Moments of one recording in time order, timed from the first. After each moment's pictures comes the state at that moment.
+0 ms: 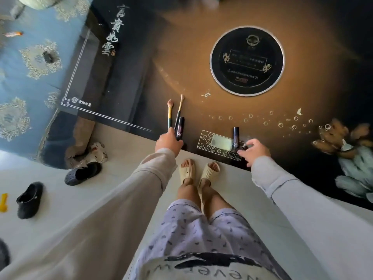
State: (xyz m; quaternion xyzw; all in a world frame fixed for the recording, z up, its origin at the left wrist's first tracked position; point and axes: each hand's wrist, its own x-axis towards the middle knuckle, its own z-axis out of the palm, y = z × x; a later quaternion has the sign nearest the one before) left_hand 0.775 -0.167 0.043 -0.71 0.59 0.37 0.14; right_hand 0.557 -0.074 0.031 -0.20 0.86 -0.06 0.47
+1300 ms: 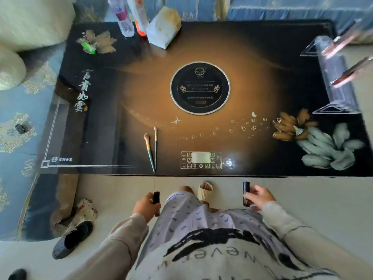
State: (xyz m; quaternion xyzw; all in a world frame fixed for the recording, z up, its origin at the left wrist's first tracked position) left_hand 0.848 -0.099 0.044 -0.64 0.59 0.44 0.24; right_hand 0.568 0.066 0.051 -0.01 0.84 -0.20 0.50
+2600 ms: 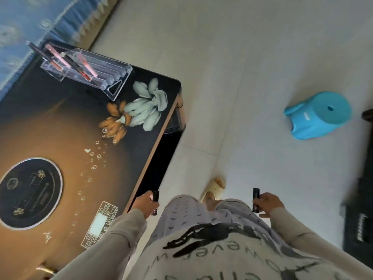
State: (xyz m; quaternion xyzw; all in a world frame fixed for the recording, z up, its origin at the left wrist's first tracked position) left_hand 0.588 0.061 0.069 -0.17 0.84 0.19 0.47; right_hand 0.668 0.403 0.056 0.52 0.66 -0.42 0.34
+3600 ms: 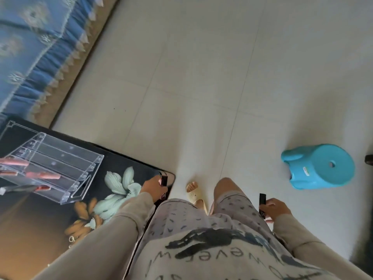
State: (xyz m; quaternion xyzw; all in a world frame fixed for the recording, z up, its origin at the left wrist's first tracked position) left_hand 0.187 0.255 0.067 -0.12 0.87 0.18 0.44; right_hand 0.329 0.579 0.050 0.53 0.68 -0.38 0.33
